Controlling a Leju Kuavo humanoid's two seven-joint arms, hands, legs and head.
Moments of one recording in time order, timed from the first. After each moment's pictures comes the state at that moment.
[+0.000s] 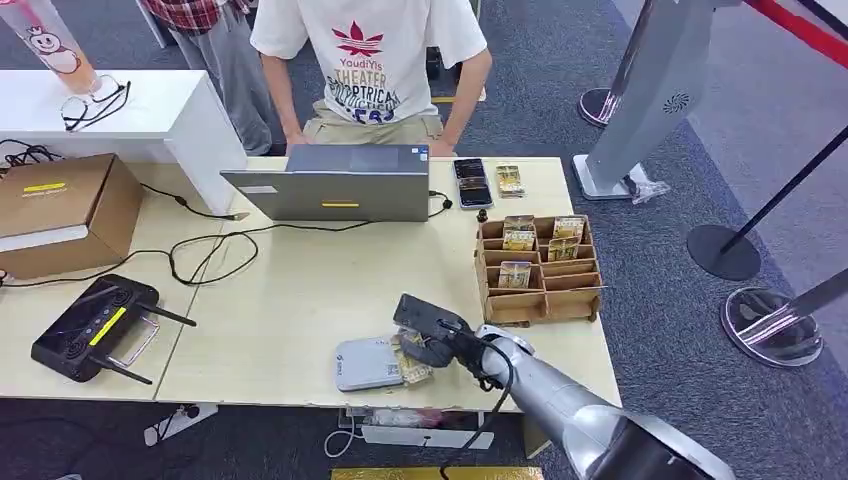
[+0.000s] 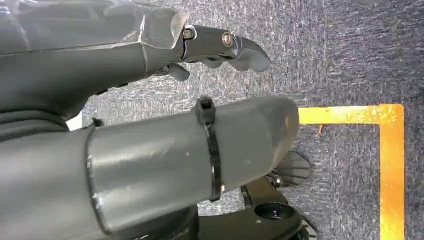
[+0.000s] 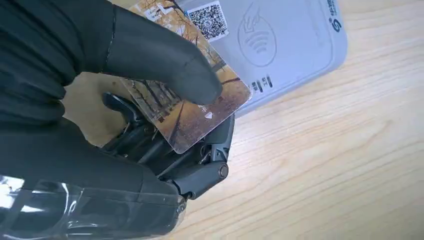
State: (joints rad) left arm -0.08 -0.11 0.25 -0.19 -0.34 0.24 -0.09; right arm -0.72 0.08 0.92 -0.33 -0.21 0.25 -0.27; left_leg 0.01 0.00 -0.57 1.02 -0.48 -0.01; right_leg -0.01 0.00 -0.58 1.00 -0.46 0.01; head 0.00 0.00
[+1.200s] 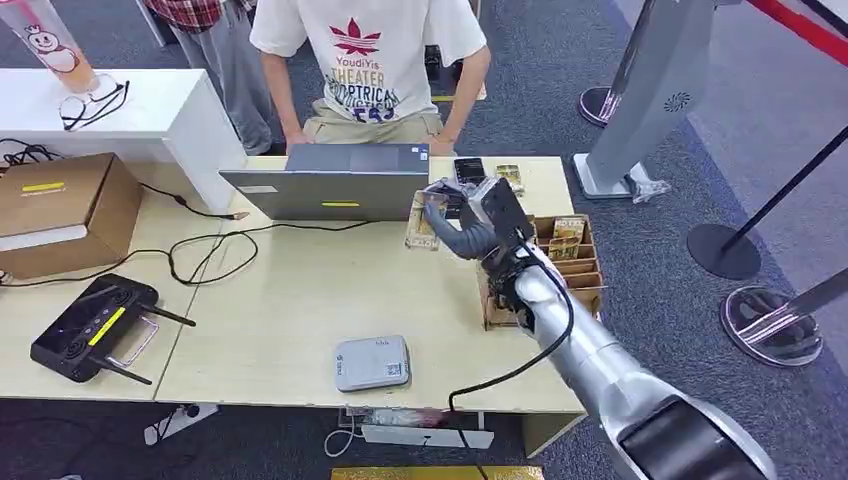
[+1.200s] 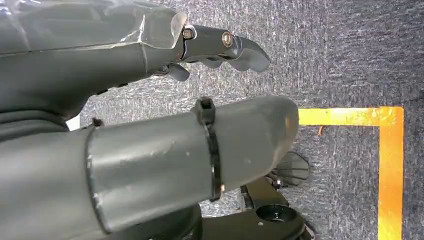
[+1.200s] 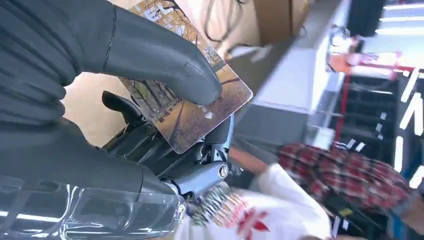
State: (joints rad) left arm -0.06 -0.11 0.25 -0.19 -0.32 0.24 -0.12; right arm -0.75 -0.02 0.60 -0.75 -0.35 0.13 -0.48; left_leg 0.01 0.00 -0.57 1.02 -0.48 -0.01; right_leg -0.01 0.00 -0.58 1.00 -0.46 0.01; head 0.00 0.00
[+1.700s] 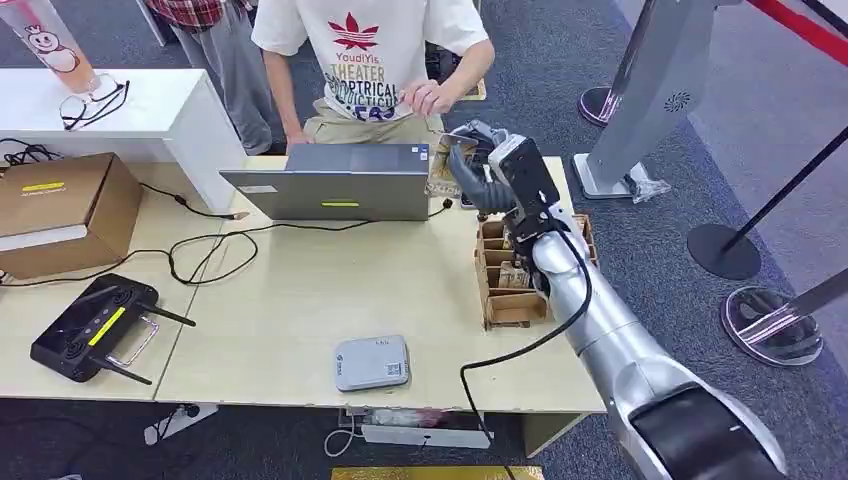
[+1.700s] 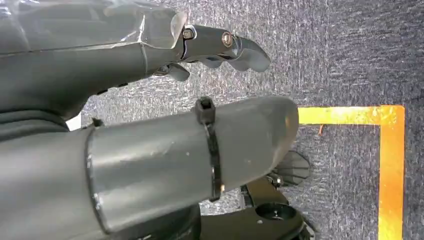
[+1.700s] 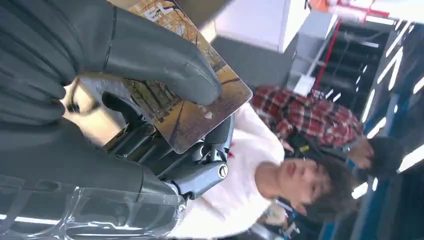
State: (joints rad) left arm -0.07 -0.11 0.25 -0.19 -0.32 0.24 -0.11; right arm -0.82 -0.02 0.48 -0.83 -0.15 0.00 -0.47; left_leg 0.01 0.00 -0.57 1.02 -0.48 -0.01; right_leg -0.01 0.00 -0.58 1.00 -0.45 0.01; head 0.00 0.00
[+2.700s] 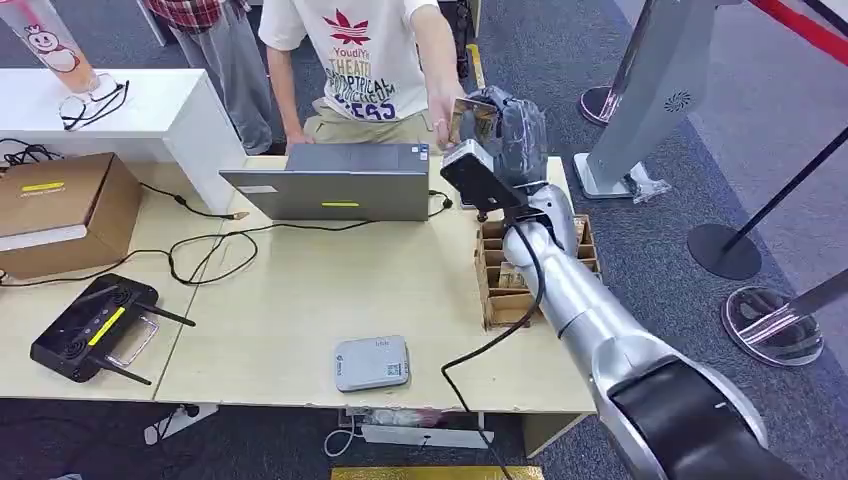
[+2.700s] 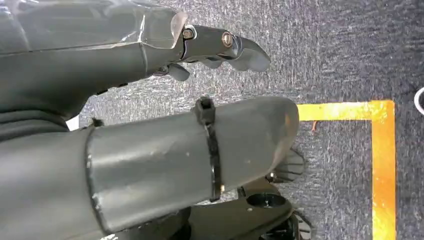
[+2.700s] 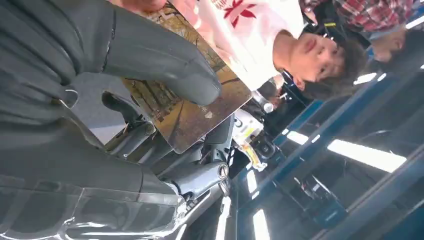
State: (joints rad) left arm -0.09 -0.13 0.24 -0.19 -0.34 0.27 -0.09; right arm -0.91 0.06 0.50 -0.63 0.26 -0.57 -0.55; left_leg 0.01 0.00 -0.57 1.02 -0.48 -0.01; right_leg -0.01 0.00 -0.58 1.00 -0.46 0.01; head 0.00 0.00
